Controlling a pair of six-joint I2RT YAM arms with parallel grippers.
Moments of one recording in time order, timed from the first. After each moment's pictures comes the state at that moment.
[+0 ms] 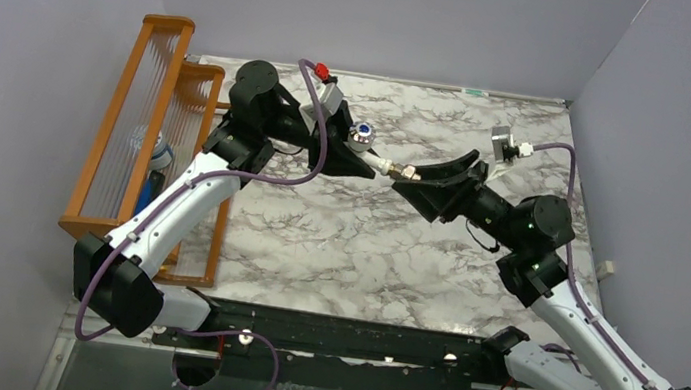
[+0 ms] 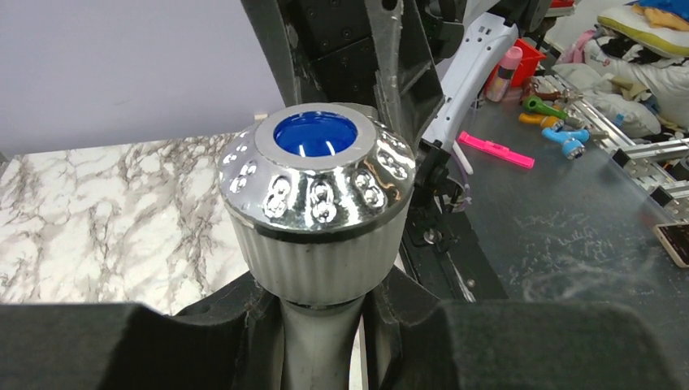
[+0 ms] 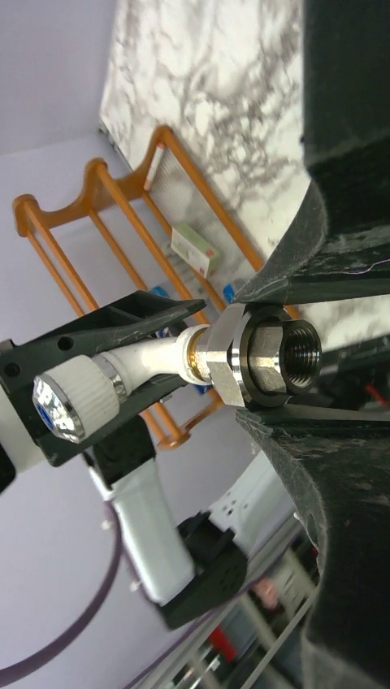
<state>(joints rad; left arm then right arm) -0.46 1.33 1.27 0.20 1.33 -0.13 0.59 0.86 0.79 0.42 -0.52 0.57</state>
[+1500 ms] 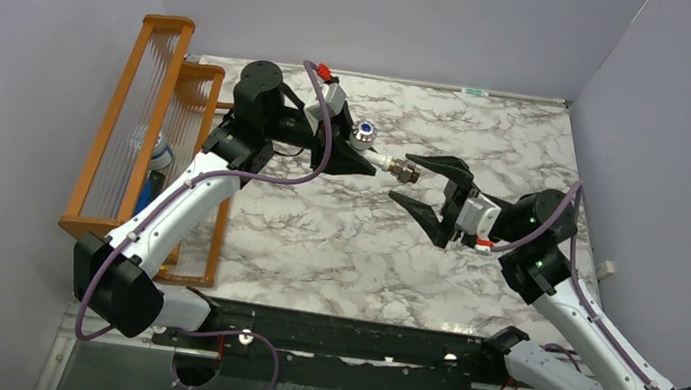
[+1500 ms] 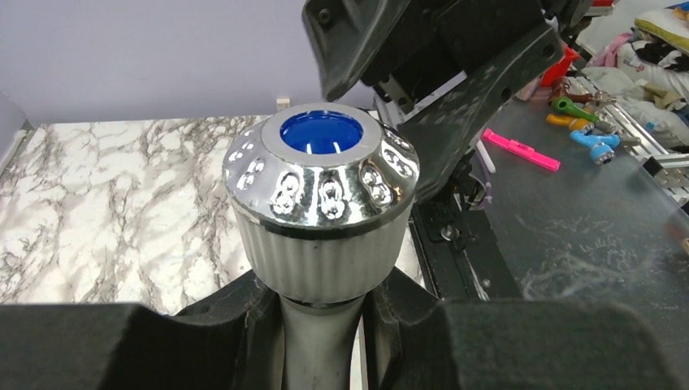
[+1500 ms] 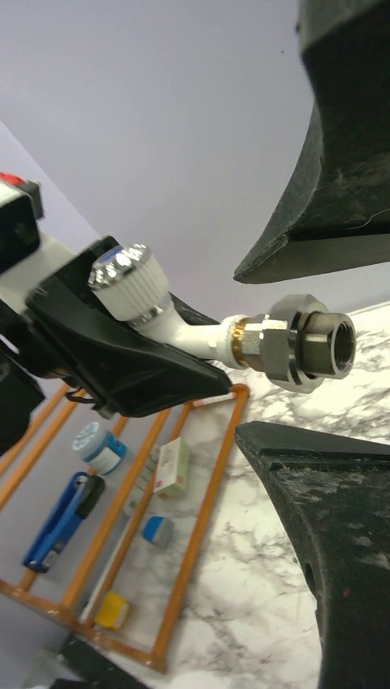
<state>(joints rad) -0.47 1.33 1.27 0.10 1.27 -0.06 0.59 0.86 0.82 0.39 -0.81 -0.59</state>
